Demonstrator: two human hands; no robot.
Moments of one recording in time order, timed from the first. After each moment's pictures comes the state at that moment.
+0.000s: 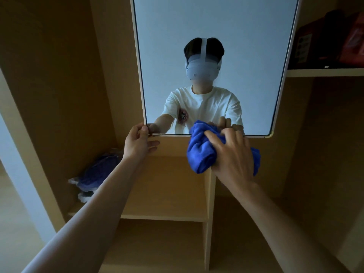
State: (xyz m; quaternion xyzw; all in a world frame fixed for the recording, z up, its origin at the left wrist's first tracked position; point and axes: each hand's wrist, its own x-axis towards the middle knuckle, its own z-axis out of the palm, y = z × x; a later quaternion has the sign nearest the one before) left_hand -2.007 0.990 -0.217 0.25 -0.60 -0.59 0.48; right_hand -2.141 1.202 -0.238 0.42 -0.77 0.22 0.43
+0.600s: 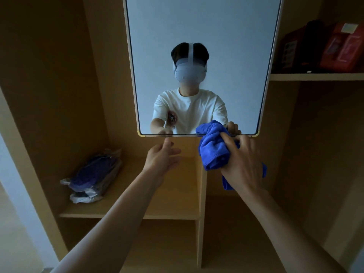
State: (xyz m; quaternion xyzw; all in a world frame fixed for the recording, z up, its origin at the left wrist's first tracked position) left_hand -2.028 1.068 -0.235 0.26 -0.59 -0.68 0.34; right_hand -2.153 1.245 -0.248 0.38 -0.79 0.30 0.37
